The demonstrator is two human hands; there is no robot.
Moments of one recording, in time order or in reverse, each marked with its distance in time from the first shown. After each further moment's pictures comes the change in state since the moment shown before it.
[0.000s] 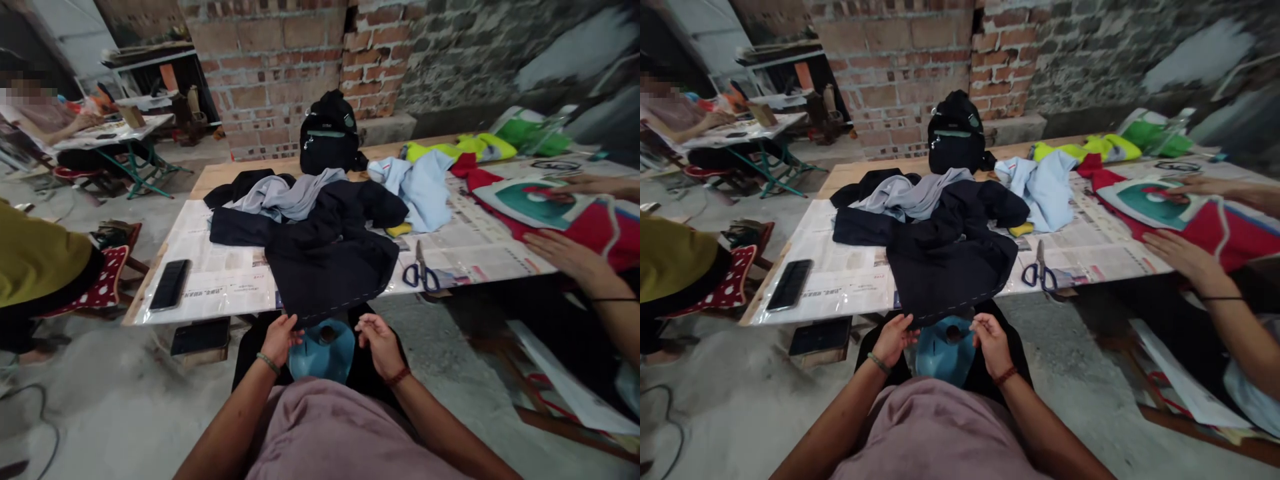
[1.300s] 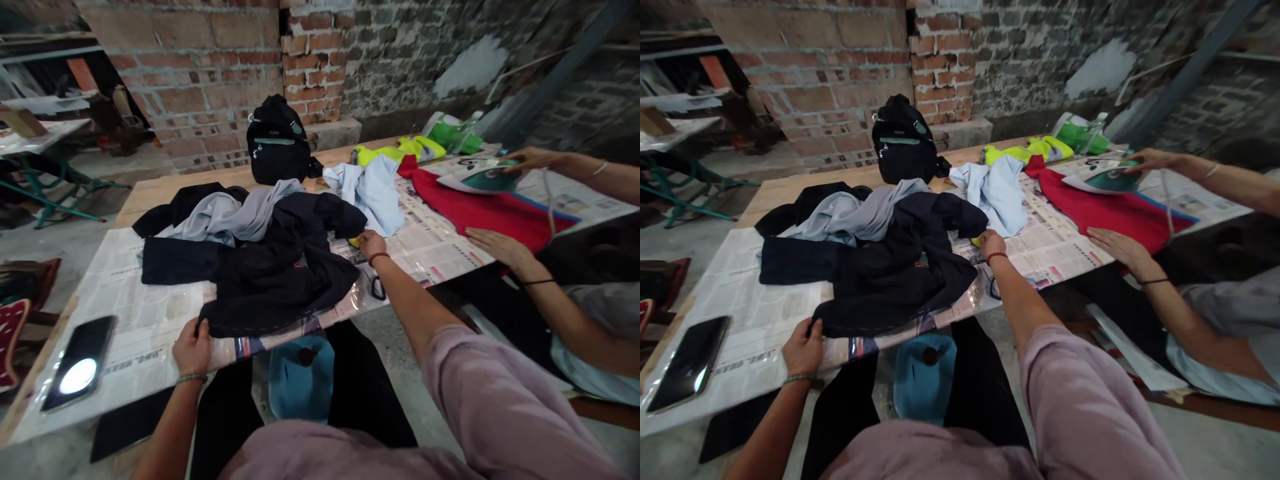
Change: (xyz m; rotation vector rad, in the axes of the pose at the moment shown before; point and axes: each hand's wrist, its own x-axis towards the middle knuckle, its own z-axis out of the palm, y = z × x) left_hand 0.099 0.093 -0.062 1.147 0.700 0.644; right_hand 0.315 -0.099 -0.086 -1.267 0.353 -0.361
